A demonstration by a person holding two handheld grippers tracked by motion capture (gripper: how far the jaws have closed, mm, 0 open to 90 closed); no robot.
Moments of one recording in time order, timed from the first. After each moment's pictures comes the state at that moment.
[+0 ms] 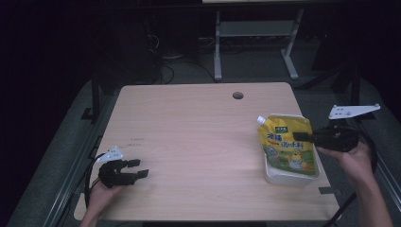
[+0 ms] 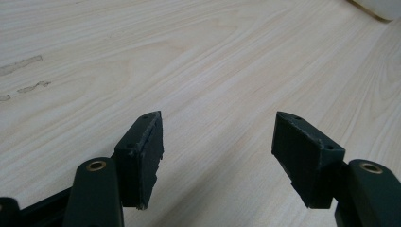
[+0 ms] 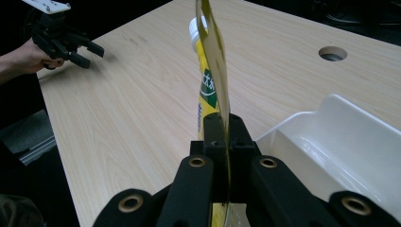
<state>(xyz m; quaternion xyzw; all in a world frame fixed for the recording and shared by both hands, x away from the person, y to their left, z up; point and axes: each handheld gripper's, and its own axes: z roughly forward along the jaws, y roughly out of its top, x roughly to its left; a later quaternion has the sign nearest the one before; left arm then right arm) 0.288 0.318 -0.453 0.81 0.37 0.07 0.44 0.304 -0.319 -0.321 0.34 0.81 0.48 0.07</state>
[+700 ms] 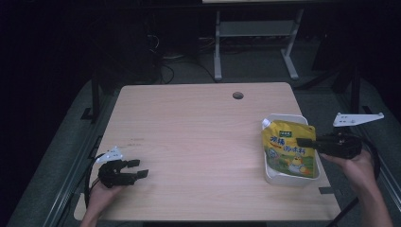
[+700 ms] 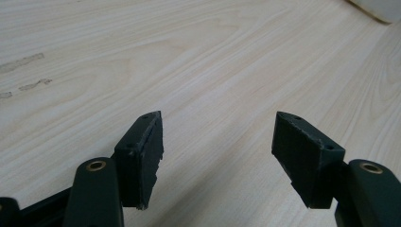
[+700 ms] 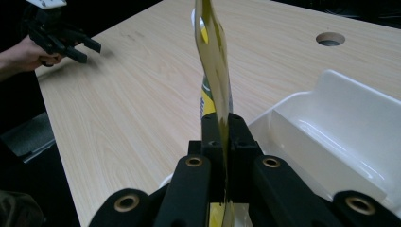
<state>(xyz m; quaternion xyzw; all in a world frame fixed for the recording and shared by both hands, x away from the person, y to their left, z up) 0.288 0.319 -0.453 0.81 0.38 0.07 0.44 0.296 -0.334 -0.340 0.35 0.80 0.48 0.07</state>
